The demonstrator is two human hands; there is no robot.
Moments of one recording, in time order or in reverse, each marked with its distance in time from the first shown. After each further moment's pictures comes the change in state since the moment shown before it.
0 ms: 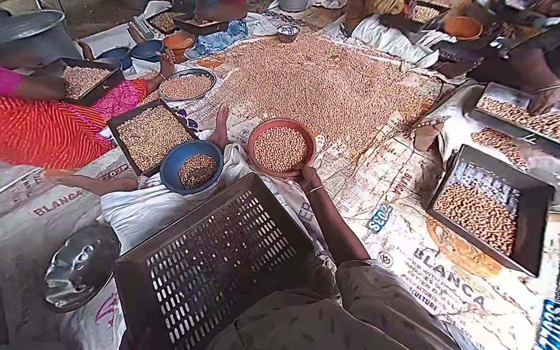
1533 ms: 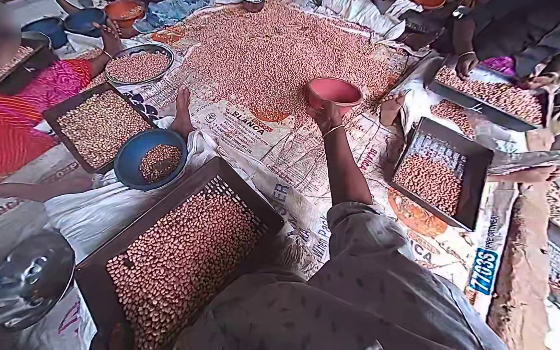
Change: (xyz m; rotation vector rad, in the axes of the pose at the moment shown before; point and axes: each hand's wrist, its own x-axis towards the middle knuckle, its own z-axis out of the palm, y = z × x) left_hand 0.019 -0.045 0.013 0.340 0.123 0.198; right_hand 0.081 -0.169 -0.082 0.106 0.066 -0.328
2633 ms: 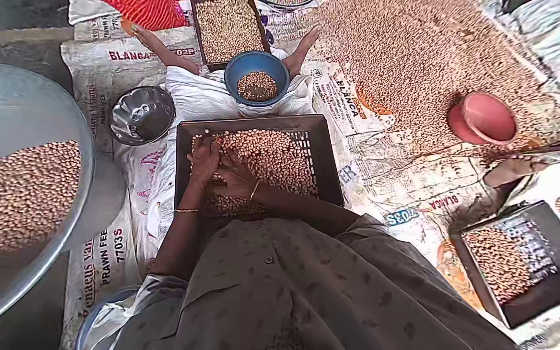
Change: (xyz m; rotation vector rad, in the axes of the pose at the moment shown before) left_hand 0.044 0.093 0.020 -0.041 -0.068 0.064; right_hand -0.454 0.240 0.103 -1.417 -1.776 -0.568
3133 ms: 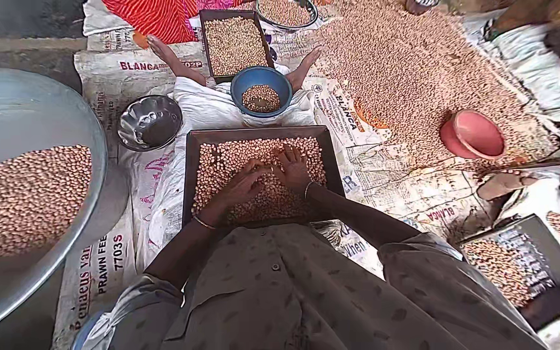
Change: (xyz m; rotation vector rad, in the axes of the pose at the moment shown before) left_hand 0.013 -0.001 0.056 -0.025 -0.423 0.619; right_hand -0.059 0.117 -0.040 -0.201 0.288 0.309
